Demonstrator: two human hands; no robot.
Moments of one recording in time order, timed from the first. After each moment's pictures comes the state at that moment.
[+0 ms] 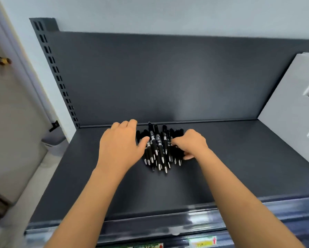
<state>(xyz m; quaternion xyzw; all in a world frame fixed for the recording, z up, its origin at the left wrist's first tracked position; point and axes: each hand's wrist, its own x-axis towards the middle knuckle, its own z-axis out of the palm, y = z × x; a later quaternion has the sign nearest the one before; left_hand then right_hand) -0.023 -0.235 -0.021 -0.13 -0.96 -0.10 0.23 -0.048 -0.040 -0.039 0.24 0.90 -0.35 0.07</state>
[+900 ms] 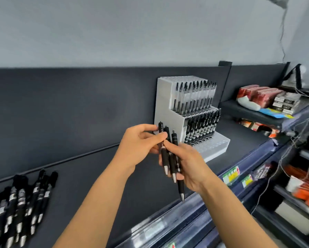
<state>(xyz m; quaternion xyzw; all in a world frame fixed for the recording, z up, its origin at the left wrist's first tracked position) 0.016 0.062 0.040 -0.28 -0.68 -0.66 -0.19 0.114 0.170 0.018 0.09 0.63 -0.77 -0.12</state>
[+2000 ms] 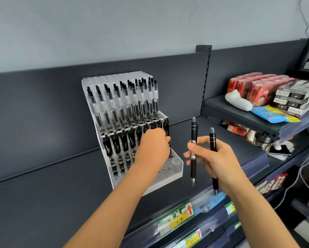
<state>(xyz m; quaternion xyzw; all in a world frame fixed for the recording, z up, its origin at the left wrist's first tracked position) 0.040 0.379 0.010 -0.34 -0.90 -0.28 0.08 0.166 0.482 0.007 0.21 0.64 -0.70 -0.24</state>
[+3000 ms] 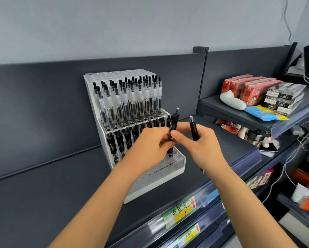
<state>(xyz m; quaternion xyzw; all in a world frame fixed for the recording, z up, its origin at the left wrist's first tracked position) 0.036 0.338 0.014 -0.50 -0.77 -0.38 0.04 0.133 0.449 0.014 0.09 0.75 -0.55 -0.35</state>
